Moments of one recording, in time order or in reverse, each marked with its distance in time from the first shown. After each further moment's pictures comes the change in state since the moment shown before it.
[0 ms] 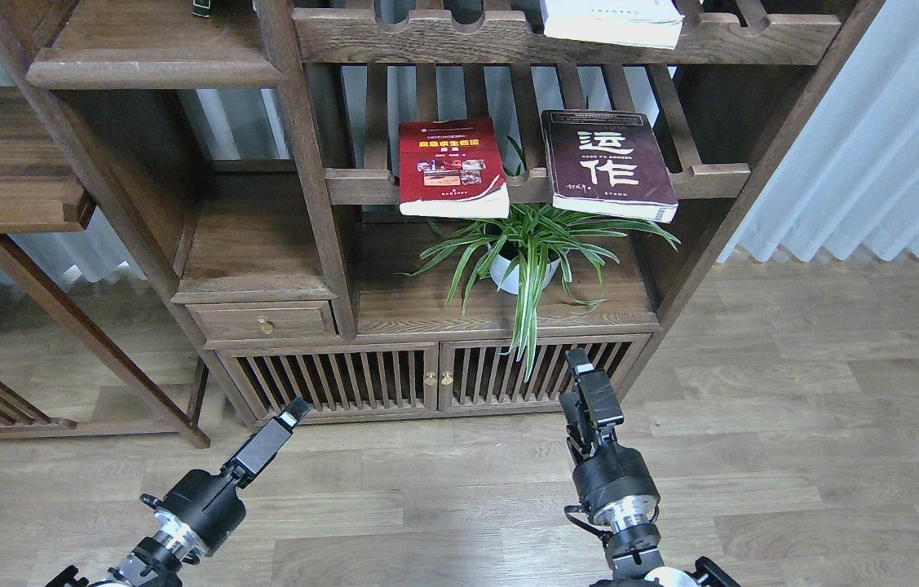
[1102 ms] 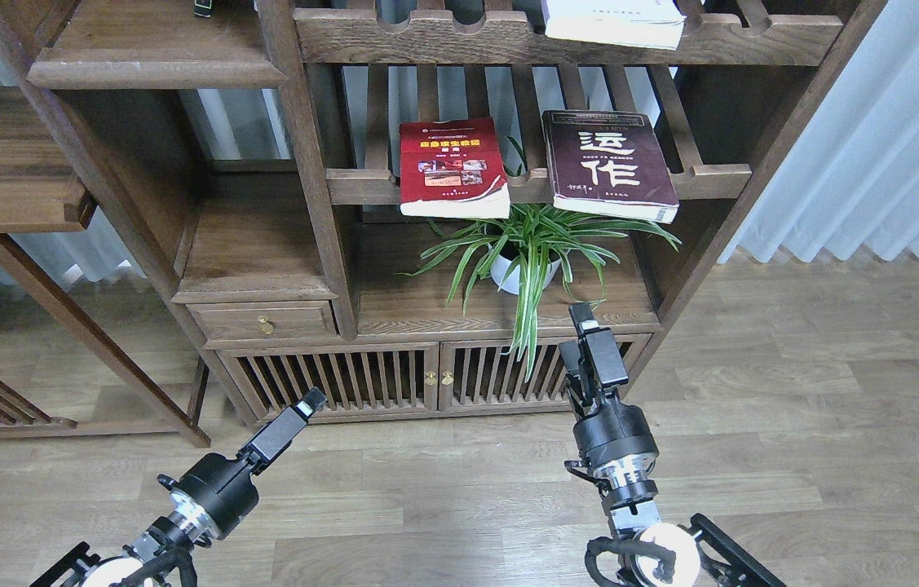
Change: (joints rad) left arm -0.043 -0.019 -0.010 0.024 -0.002 0.000 0.079; right arm 0.170 0.000 -0.036 -0.141 0.005 0.236 0.005
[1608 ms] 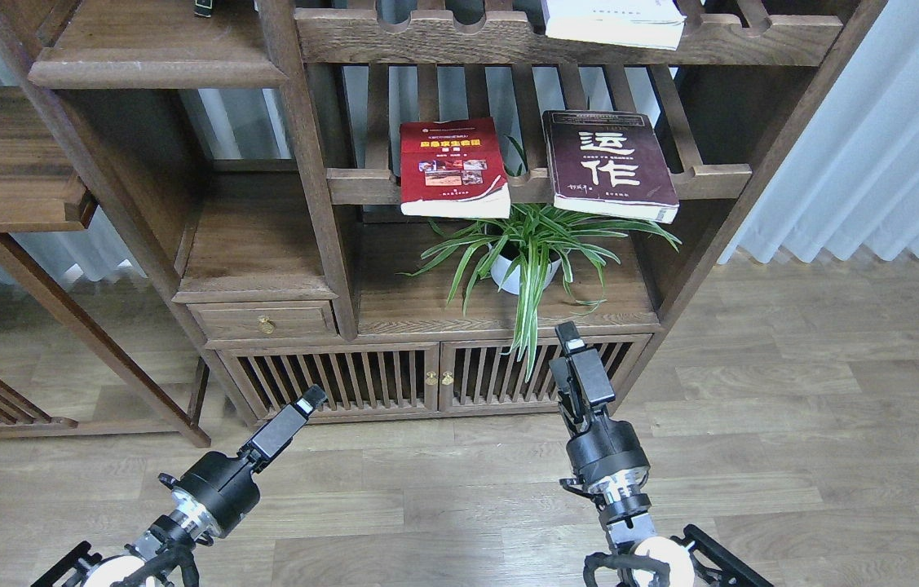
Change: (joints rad) left arm 0.002 -0.008 -0.005 0.000 0.000 0.000 0.001; right arm -0.001 0.000 -0.026 -0.133 -0.001 0.006 0.002
